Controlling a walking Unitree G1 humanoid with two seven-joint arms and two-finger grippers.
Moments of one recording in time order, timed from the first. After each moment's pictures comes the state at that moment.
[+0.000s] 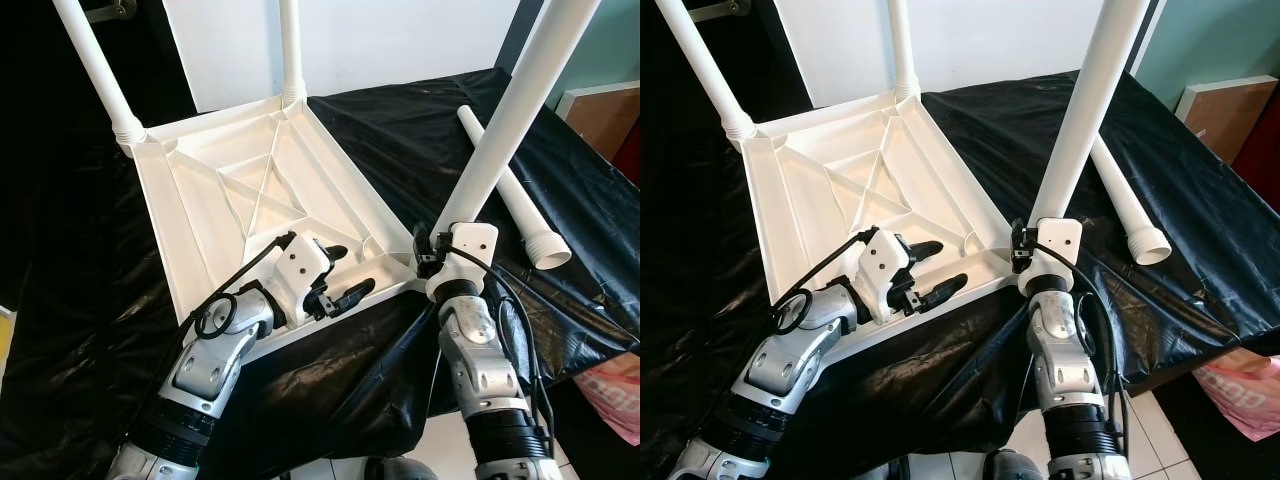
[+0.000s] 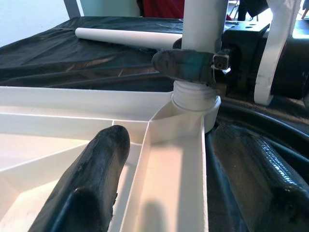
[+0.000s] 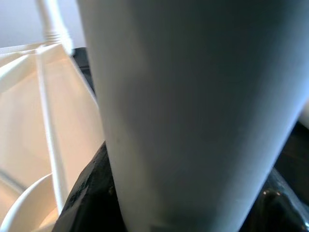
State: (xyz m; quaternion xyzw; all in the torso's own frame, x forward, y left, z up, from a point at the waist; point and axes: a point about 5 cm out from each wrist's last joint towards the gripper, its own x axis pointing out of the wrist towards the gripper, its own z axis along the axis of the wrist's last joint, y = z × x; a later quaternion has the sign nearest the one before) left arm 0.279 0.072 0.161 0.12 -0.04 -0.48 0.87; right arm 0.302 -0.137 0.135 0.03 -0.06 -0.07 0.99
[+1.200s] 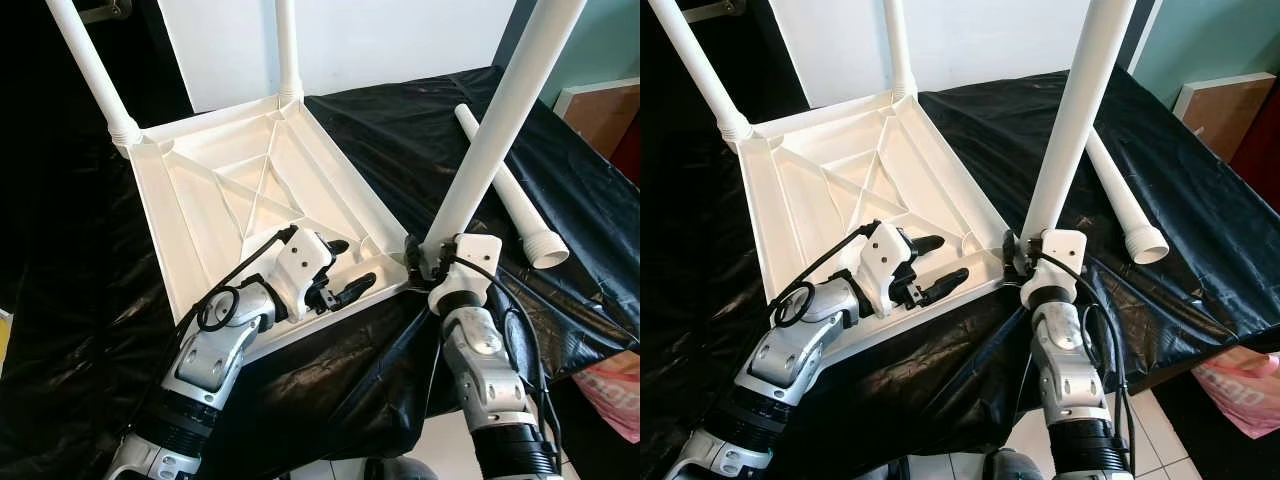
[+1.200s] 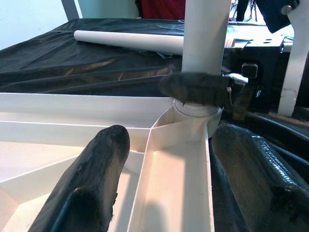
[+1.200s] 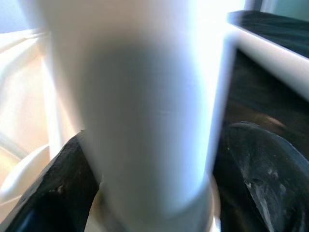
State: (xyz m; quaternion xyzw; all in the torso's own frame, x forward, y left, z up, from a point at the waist) left arm 0.284 0.069 0.163 0.12 -0.04 -0.48 0.87; right arm 0.294 -0.151 0.133 0.02 -0.06 0.02 1.00
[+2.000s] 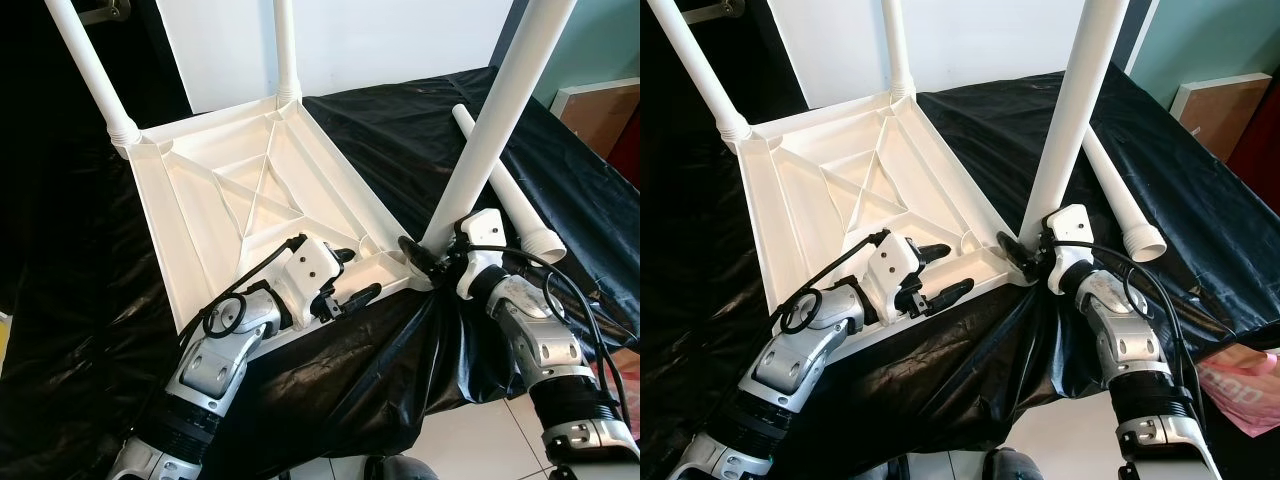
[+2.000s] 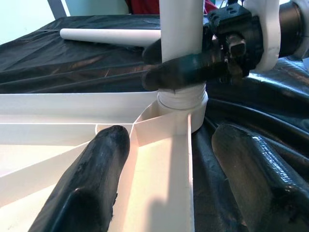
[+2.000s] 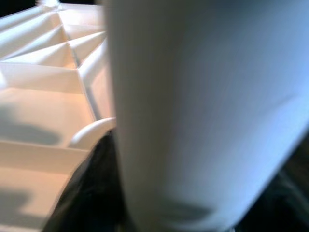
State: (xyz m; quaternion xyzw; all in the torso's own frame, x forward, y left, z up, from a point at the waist) left arm 0.278 0.065 0.157 0.14 -0.04 -0.49 0.86; right arm 0.319 -0.178 0.146 -0.08 -0.04 0.28 0.96
